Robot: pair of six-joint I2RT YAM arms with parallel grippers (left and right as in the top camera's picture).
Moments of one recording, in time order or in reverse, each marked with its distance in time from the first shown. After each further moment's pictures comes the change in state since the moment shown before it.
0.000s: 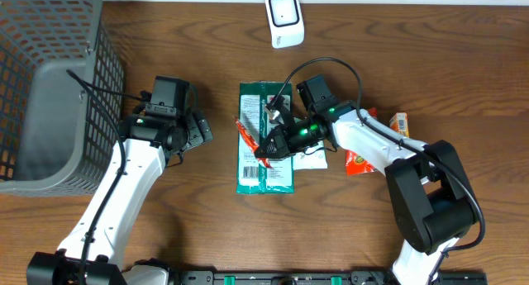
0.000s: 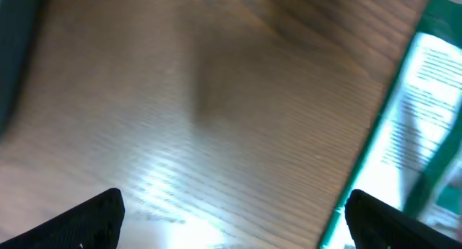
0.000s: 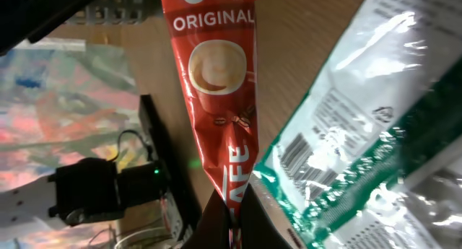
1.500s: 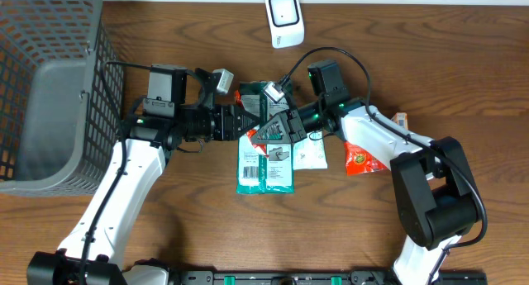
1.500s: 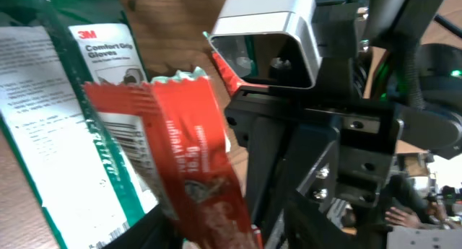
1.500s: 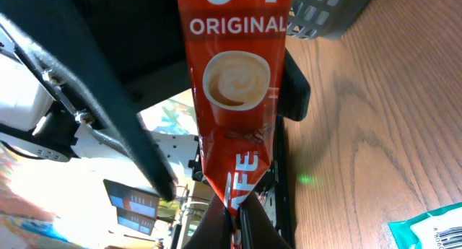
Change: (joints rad) left arm 0.000 0.000 -0.004 0.285 0.932 0.279; right arm -0.063 0.010 0.000 0.330 -0.533 0.092
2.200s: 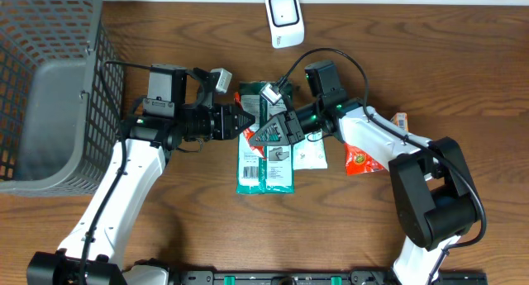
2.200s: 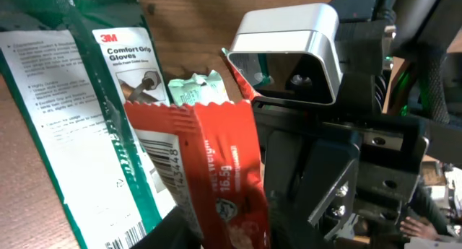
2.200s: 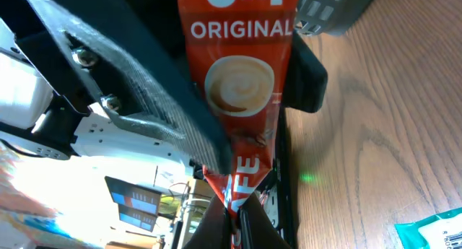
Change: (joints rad) left arm 0.000 0.000 0.000 0.000 -0.045 0.000; right arm 0.015 0.000 0.000 0.001 0.000 0.003
